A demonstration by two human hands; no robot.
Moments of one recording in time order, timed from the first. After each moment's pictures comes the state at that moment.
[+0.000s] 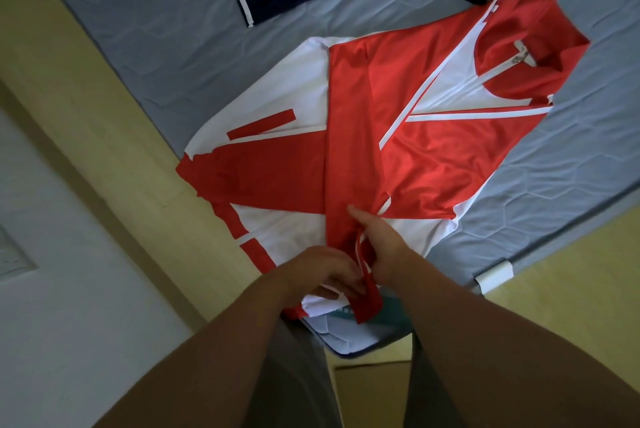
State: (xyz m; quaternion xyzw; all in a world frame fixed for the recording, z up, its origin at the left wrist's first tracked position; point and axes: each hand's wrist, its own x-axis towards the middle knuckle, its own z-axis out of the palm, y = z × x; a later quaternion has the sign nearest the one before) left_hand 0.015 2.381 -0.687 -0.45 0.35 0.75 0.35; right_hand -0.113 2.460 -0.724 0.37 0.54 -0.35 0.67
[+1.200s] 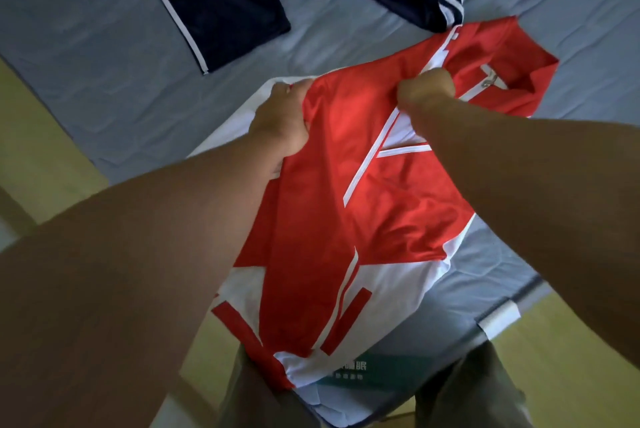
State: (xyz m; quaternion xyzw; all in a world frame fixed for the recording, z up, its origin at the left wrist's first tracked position) left_hand -0.174 2.190 -0.770 -0.39 0.85 0.30 0.16; right_hand -0.370 2.319 -0.784 0.02 0.92 -0.23 0.33
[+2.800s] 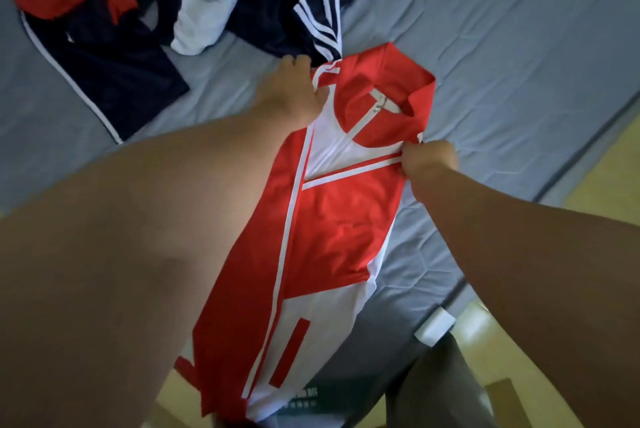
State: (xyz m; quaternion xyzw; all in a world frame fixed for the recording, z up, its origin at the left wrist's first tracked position) left_hand -0.376 2.251 -0.754 -0.29 0.92 0.19 0.18; right_hand -0.430 2.482 -0.775 0.21 0.88 -0.27 0.34
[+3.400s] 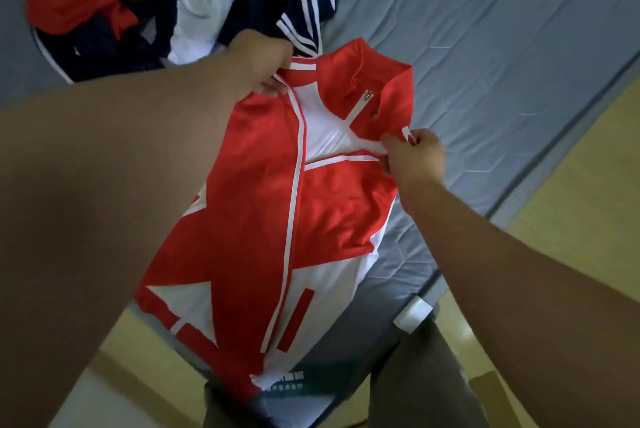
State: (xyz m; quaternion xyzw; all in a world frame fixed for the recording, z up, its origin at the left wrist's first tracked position) left_hand -0.404 2.231 -0.669 -0.50 0.67 0.53 0.15; right_hand -0.415 2.491 -0.698 0.19 0.82 -0.45 0.30
